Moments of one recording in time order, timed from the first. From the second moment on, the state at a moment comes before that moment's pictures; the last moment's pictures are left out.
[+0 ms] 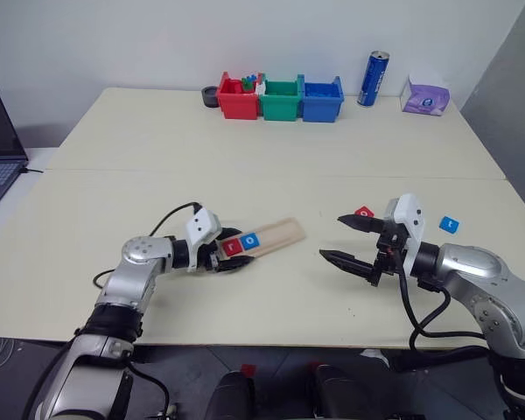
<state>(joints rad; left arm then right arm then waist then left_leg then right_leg) -0.56 0.56 -0.16 0.50 -0.19 0.01 -1.27 -0.26 -0.65 -0.02 -0.50 0.60 0.69 0.76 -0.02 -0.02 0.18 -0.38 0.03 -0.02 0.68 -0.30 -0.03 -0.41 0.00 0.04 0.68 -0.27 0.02</state>
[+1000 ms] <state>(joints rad) -0.79 0.40 -0.23 0.95 -0.08 -0.38 -1.44 -0.22 -0.67 -0.06 -0.54 0.61 0.69 0.76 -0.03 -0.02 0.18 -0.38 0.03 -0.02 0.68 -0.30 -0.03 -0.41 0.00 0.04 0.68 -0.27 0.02</state>
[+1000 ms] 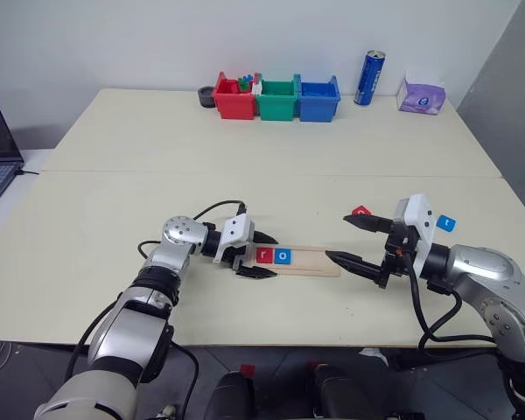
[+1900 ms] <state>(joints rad) -0.74 0.42 -0.21 0.85 -0.09 -0.26 -1.41 -0.25 -0.66 -0.05 -0.52 0.61 0.69 0.76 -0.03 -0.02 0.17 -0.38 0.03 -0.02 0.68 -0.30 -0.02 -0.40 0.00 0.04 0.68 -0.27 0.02</state>
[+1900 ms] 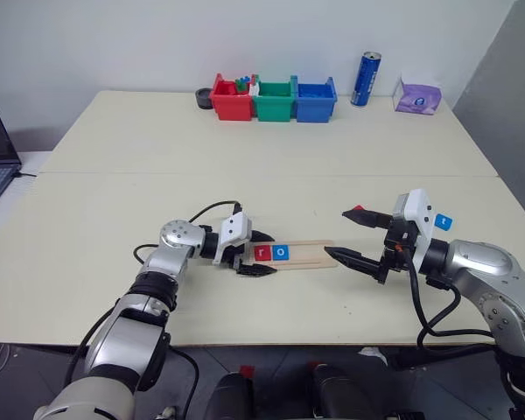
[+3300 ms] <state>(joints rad) -0.77 0.54 -0.16 0.70 -0.13 -0.05 -1.50 -0.20 -0.64 -0.06 -0.52 0.61 0.68 0.72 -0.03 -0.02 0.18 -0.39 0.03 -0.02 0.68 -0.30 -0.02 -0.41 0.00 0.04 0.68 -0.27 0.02</state>
